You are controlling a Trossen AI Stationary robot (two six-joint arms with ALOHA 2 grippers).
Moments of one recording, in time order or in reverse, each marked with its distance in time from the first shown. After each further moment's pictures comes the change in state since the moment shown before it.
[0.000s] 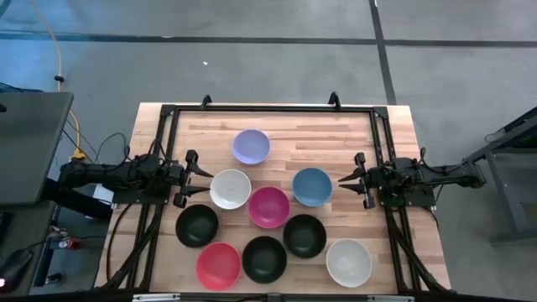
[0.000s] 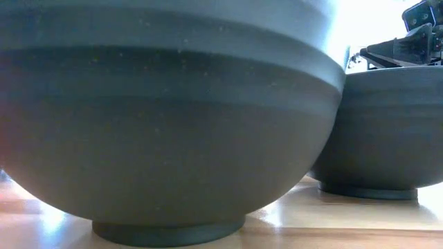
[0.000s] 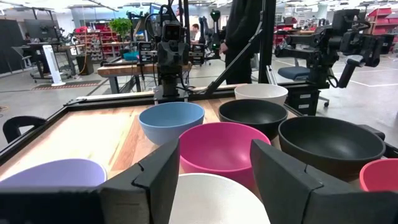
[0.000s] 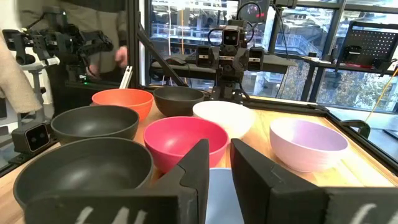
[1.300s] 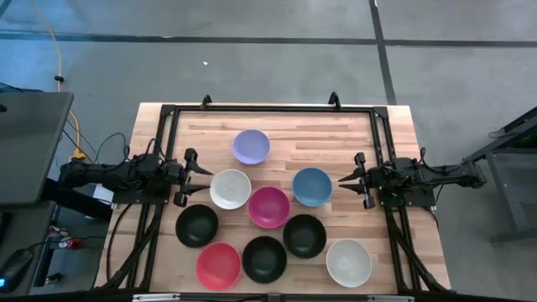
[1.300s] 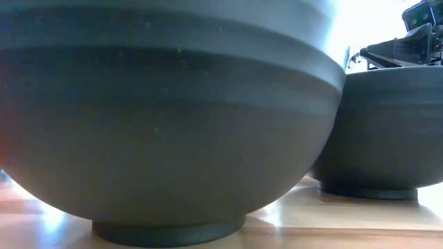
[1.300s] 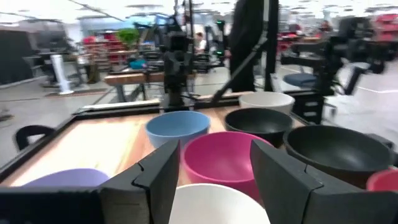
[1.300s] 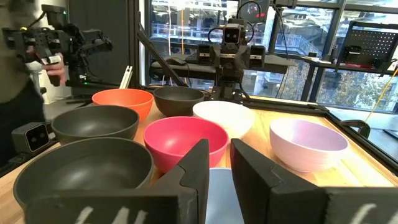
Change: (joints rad) left arm 0.000 0.000 0.000 0.037 -0.043 0.003; right arm 0.000 0.000 0.000 0.000 0.000 0.000
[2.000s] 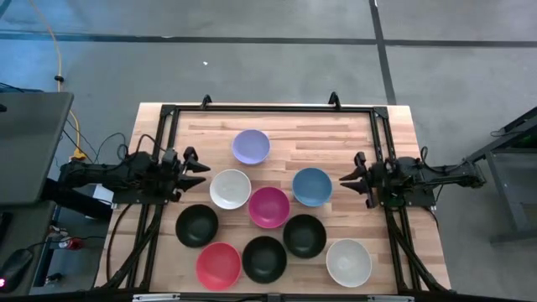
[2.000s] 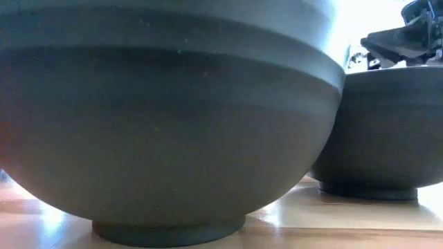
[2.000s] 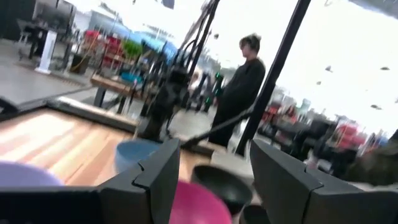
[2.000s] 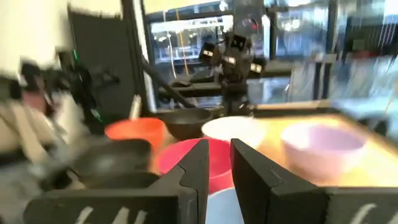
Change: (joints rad) left arm 0.000 0.000 0.000 0.200 -0.017 -0.441; right arm 0.000 0.000 0.000 0.076 -0.001 0.208
